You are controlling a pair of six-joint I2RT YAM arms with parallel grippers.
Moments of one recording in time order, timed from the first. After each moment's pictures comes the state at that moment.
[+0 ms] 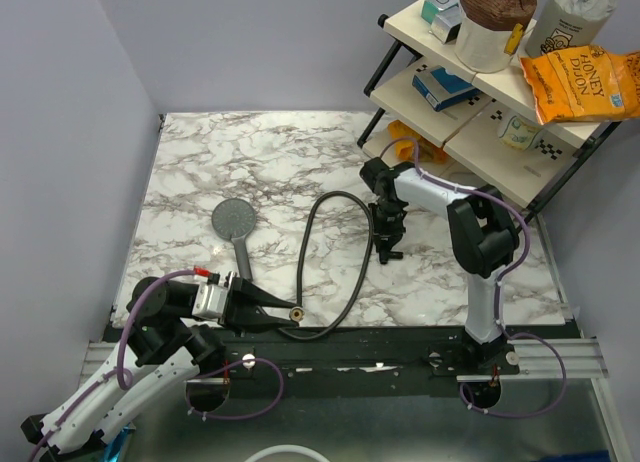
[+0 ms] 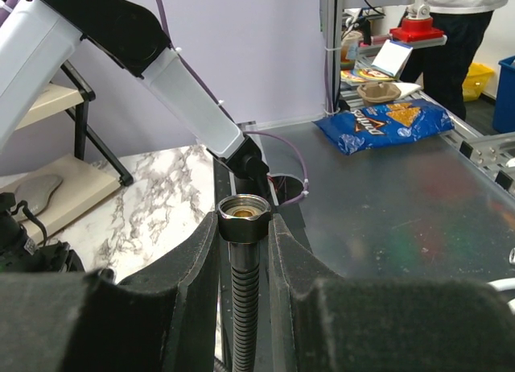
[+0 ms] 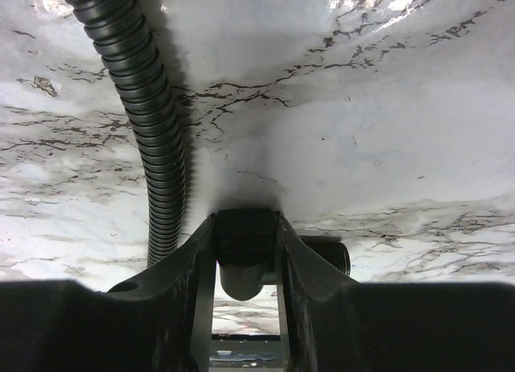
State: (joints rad) left arm -0.79 0.25 0.51 0.10 0.92 -0.18; right arm 0.52 2.04 1.46 -0.97 -0.01 0.47
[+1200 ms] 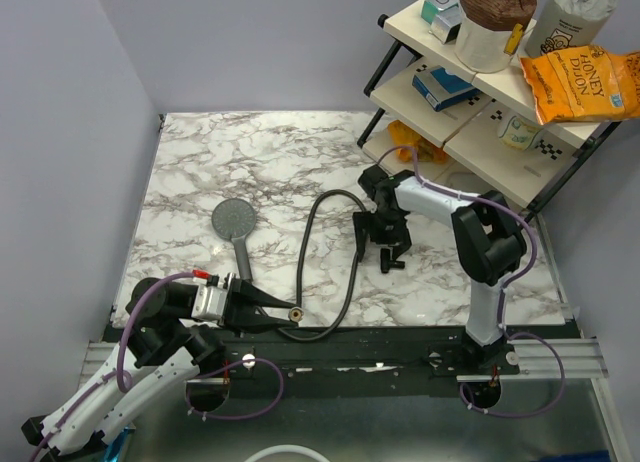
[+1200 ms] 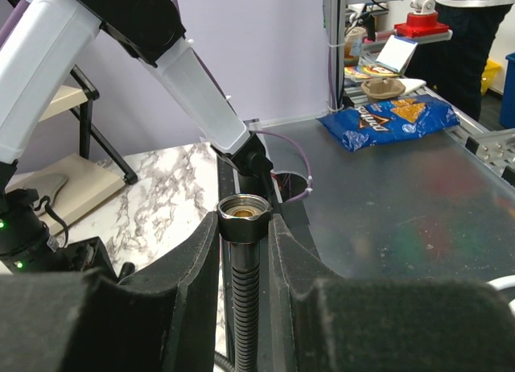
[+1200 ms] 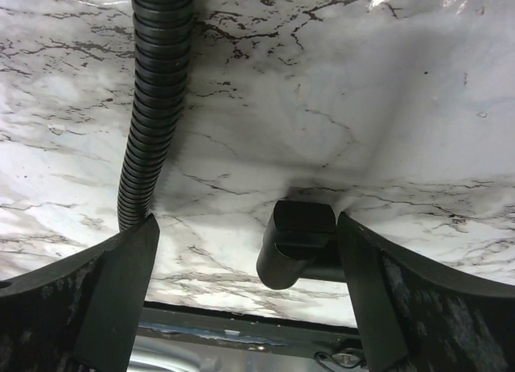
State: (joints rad) left arm -0.79 0.24 0.51 0.08 0.92 -0.16; right arm 0.55 1.97 1.35 -0.92 -0.11 0.46
